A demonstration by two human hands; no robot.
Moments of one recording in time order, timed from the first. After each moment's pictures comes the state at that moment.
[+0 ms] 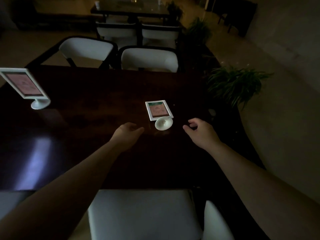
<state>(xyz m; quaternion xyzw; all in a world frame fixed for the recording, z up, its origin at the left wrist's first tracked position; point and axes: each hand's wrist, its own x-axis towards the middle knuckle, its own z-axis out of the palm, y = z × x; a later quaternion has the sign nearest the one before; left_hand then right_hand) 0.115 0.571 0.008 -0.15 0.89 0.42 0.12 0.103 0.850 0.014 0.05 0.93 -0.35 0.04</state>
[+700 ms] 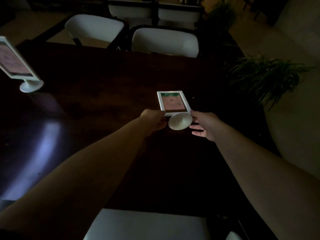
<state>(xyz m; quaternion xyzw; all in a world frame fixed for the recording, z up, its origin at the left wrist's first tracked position) -0.021 0.612 -0.085 -0.29 0.64 0.69 0.17 -0.022 0.809 -0.074 0.24 0.72 -0.62 0.21</state>
